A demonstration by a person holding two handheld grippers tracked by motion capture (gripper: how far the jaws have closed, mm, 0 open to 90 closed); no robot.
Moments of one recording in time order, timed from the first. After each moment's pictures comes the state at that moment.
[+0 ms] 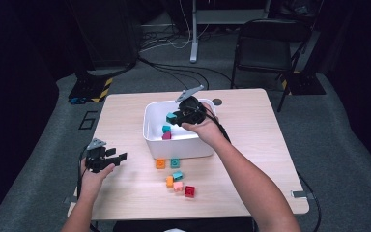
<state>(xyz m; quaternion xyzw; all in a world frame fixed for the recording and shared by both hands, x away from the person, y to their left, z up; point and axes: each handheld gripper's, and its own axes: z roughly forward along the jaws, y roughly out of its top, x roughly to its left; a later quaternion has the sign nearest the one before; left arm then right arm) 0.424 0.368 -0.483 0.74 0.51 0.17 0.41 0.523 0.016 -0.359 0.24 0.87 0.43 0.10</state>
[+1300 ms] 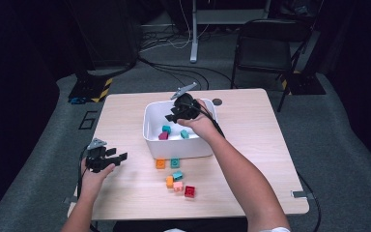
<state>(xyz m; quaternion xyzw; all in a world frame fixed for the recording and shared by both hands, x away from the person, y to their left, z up) 0.425 0.367 -0.483 0.74 0.50 0.17 0.41 0.548 0.032 -0.369 0.24 0.87 0.42 0.11</state>
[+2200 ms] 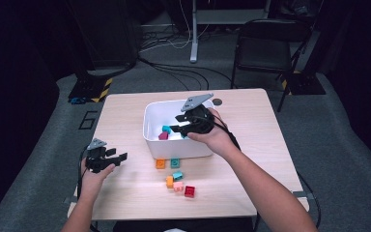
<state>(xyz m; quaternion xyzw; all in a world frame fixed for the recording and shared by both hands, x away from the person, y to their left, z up) 0.423 0.367 -0.483 0.74 0.50 0.17 0.41 0.470 -0.004 -0.337 0.18 0.86 0.46 0.12</state>
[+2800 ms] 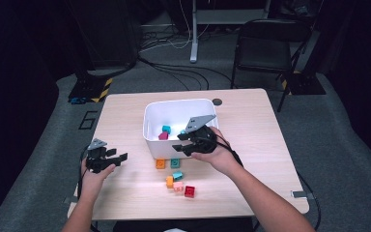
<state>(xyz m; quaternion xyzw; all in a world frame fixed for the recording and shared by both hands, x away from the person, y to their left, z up) 0.423 0.366 -0.484 0.74 0.51 0.17 0.41 0.437 -0.011 -0.378 0.16 0.87 0.46 0.10</state>
